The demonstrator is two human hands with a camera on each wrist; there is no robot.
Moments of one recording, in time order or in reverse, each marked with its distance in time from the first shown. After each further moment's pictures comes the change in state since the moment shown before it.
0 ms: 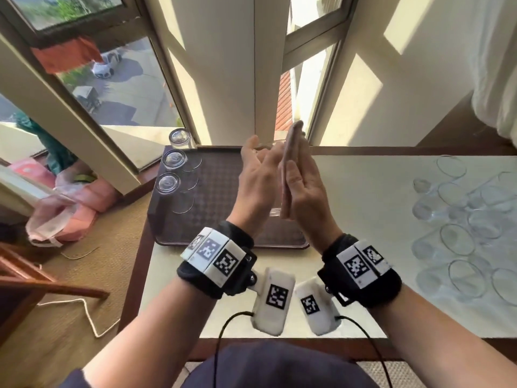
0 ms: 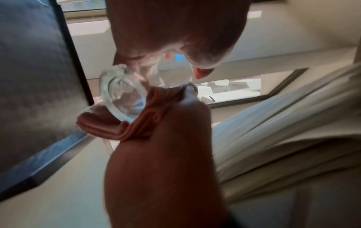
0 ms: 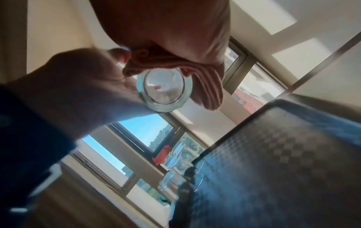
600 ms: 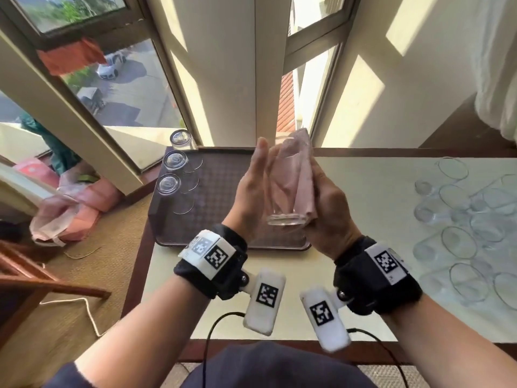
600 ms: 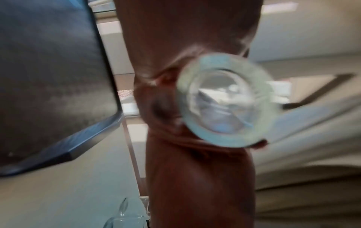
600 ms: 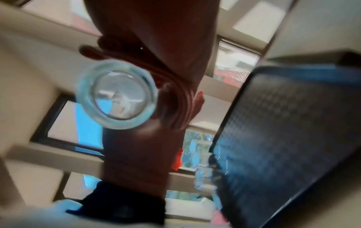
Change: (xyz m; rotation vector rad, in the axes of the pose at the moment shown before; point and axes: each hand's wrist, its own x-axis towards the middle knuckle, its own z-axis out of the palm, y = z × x) left_hand -0.014 0.003 0.007 -0.255 -0.172 -0.086; right_hand -0.011 -0.030 -0.013 0.768 -0.166 0.306
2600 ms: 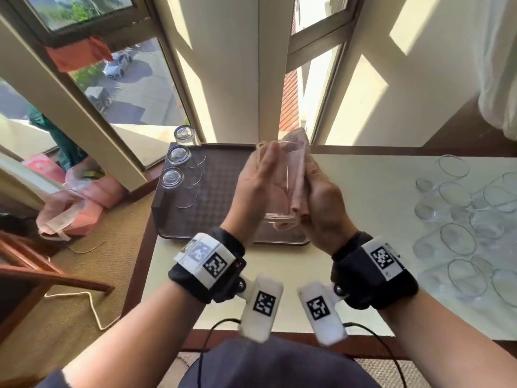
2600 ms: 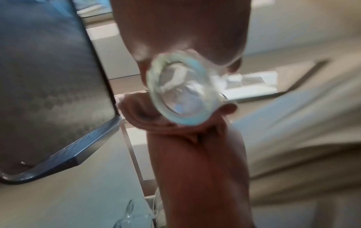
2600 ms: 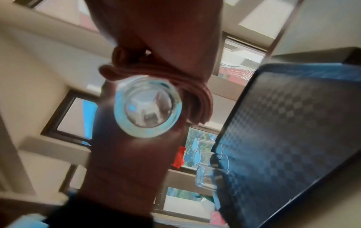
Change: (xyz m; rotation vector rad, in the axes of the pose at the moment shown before) left_hand -0.020 -0.003 0.002 0.093 0.094 0.117; right_hand -0.010 0.003 0.003 -0.235 0.079 -0.044
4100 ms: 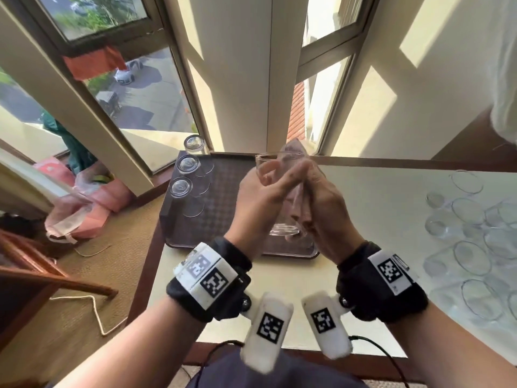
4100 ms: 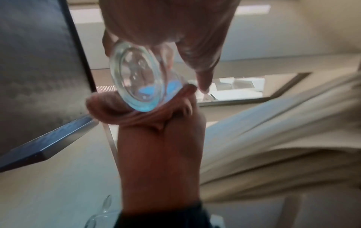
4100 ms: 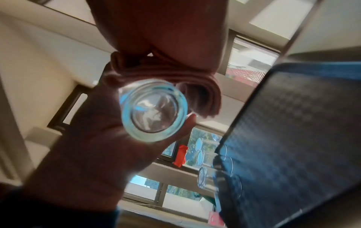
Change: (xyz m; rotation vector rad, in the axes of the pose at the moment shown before) left_hand 0.004 0.013 -0.007 0.098 0.089 -0.059; right_hand 0.013 -0.006 0.012 -0.041 -0.061 -0.018
